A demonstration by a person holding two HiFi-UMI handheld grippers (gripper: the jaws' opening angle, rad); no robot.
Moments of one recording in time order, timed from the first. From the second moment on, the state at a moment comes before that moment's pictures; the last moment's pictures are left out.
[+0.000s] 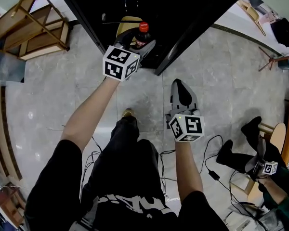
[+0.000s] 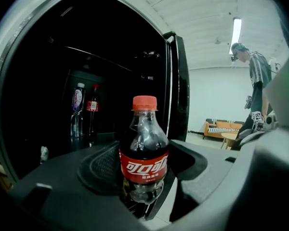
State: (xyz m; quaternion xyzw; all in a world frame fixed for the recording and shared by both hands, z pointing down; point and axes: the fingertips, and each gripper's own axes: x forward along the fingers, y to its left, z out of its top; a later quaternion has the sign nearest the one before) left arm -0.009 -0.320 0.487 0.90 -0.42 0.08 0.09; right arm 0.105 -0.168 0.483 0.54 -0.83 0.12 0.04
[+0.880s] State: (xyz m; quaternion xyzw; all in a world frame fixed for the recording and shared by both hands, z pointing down) left arm 0.001 -0.261 0.639 0.92 -0.38 0.07 0.06; right arm 0.113 -0.177 0.681 0.54 -0.83 0.11 0.00
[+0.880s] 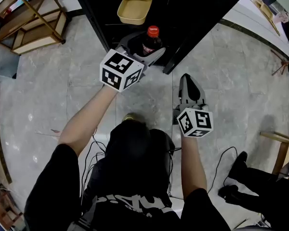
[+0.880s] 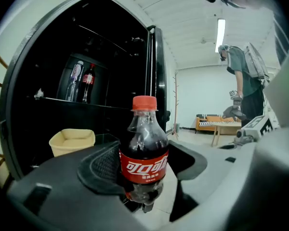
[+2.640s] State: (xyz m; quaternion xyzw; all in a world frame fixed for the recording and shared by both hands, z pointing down) left arm -0.002 -0.206 0.892 0.91 -0.39 0.09 0.09; right arm 0.112 -0.130 0.857 0.54 -0.83 0.12 0.01
